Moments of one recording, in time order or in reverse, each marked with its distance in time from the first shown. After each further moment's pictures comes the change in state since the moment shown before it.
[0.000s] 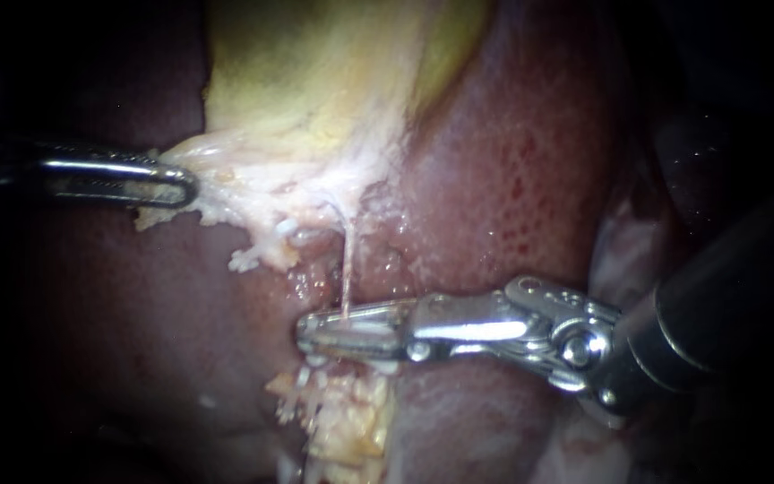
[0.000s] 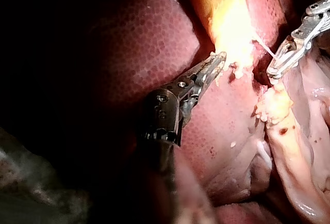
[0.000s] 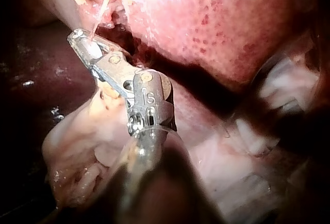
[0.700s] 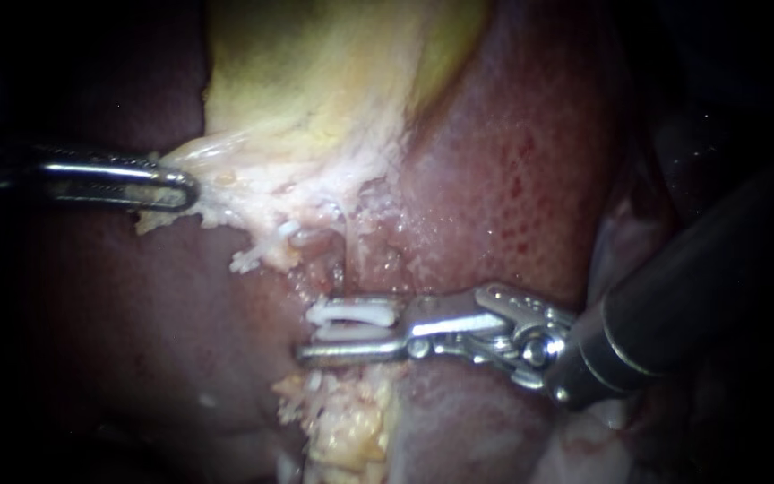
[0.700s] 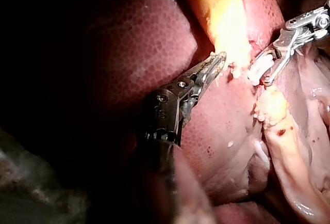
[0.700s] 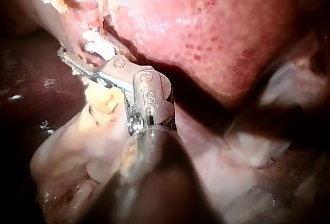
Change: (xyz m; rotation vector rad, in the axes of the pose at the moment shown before) right arm -0.002 0.006 0.002 -0.149 0.134 -0.031; left arm 0.000 0.001 0.000 0.003 0.001 0.000
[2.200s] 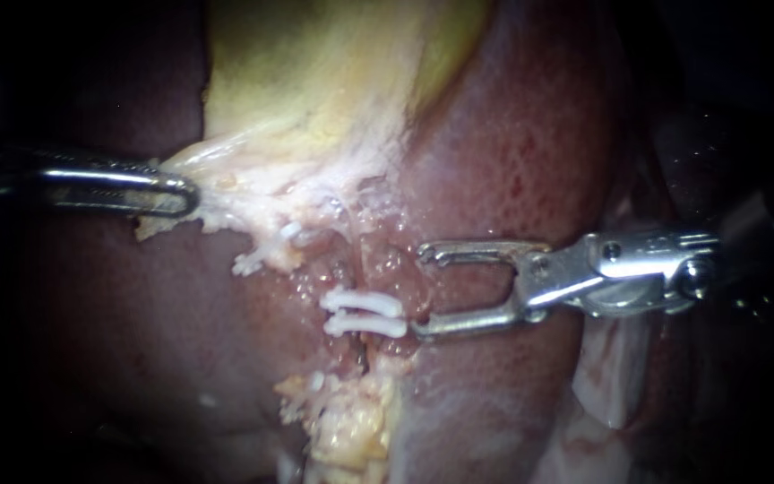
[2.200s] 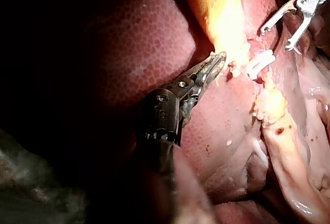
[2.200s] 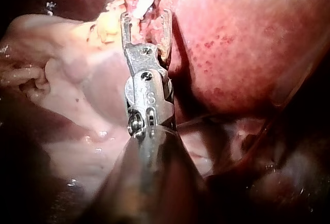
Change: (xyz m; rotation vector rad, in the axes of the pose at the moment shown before) right arm 0.006 -0.004 -0.012 -0.025 -0.214 -0.577; left arm 0.000 0.000 0.000 0.004 0.001 0.000
